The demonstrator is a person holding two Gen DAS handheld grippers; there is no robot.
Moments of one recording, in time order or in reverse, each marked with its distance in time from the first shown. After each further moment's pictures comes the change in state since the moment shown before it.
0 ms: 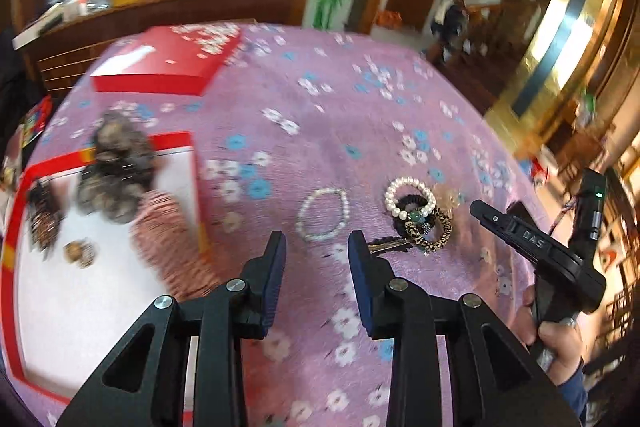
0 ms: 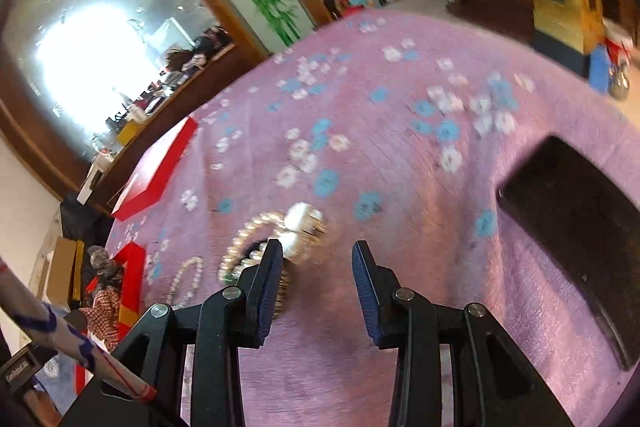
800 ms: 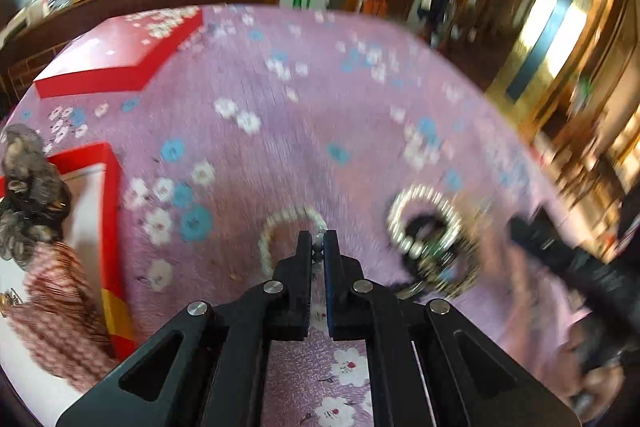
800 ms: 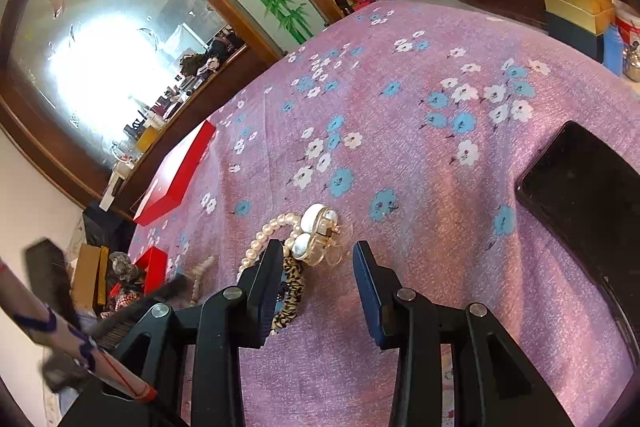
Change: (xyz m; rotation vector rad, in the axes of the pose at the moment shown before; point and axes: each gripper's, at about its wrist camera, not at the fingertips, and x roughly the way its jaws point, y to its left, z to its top) left arm 0.065 -0.004 0.013 0.003 -0.028 -0.076; right arm -0.001 -0.001 0.003 0.014 -0.003 0.072
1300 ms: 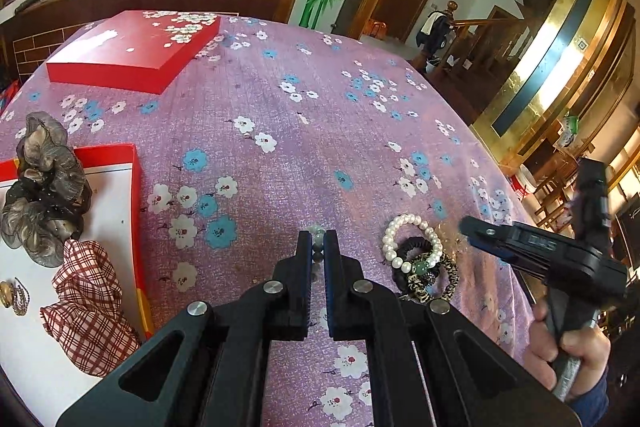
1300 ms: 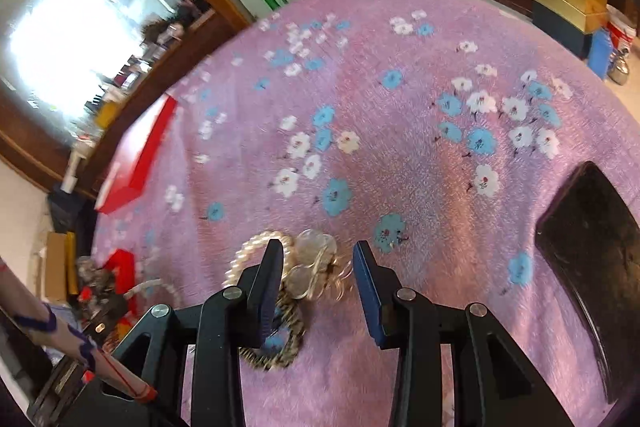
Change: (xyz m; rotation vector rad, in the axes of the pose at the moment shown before) left arm -0.015 0.020 0.009 -0.073 -0.022 -0.050; right arm 0.045 0.020 0.038 0.006 0.174 -0.163
